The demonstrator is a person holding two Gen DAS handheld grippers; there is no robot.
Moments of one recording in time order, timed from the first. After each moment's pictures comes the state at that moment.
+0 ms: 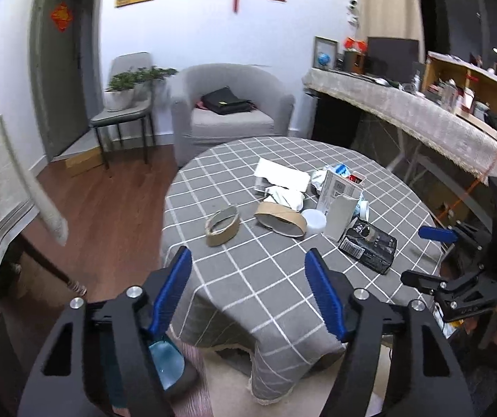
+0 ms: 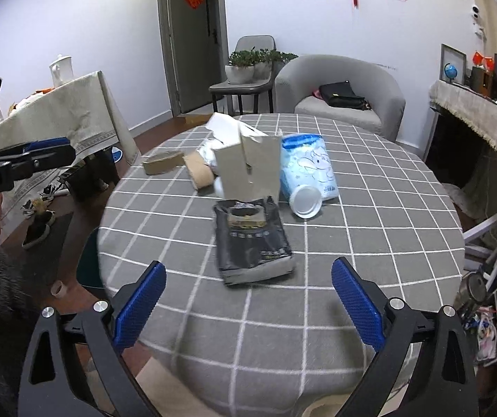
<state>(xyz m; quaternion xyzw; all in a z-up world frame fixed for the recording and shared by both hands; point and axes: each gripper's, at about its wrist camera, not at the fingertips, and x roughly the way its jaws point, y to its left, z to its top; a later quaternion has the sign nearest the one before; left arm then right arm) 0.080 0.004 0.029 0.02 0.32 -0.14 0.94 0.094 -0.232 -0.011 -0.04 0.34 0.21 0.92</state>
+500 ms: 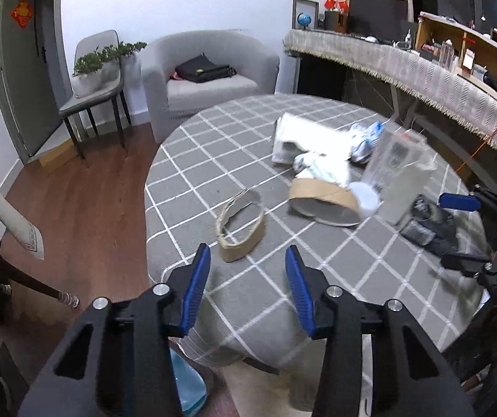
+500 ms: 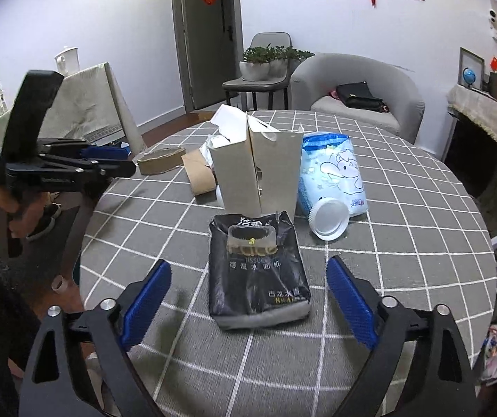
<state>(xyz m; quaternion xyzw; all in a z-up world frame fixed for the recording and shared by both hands) 0.170 0.018 -0.031 0.07 0.38 -0.18 0.91 0.129 -0.214 -0.027 -0.06 0.34 0.24 0.91</state>
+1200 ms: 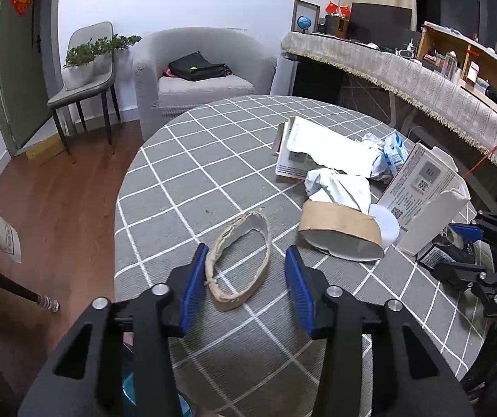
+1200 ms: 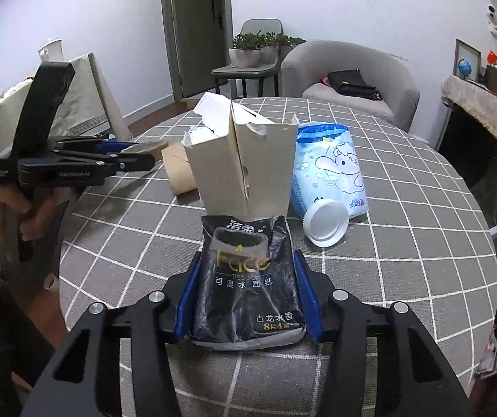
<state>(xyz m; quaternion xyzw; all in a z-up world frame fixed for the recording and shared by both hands) 0.207 0.005 -0.042 0.04 0.37 -0.20 0.91 0.151 -0.205 -0.029 -0.06 0.37 0.22 0.90</state>
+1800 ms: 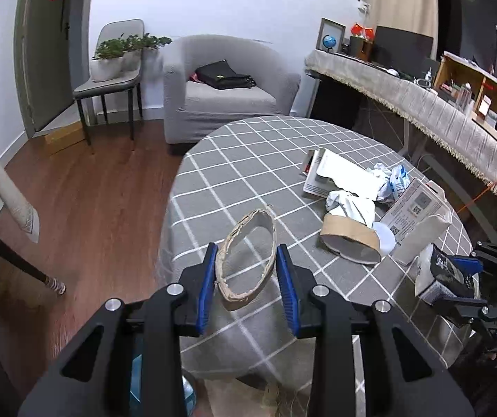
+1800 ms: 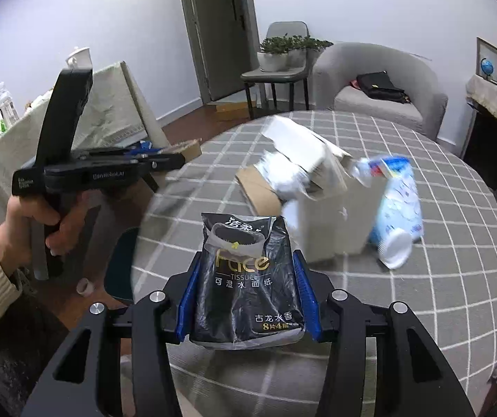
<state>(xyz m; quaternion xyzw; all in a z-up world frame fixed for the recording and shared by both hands) 0.184 0.052 -0.011 -0.02 0.36 -0.16 0.92 0.139 -0.165 0.001 -0.04 0.36 0.28 0.89</state>
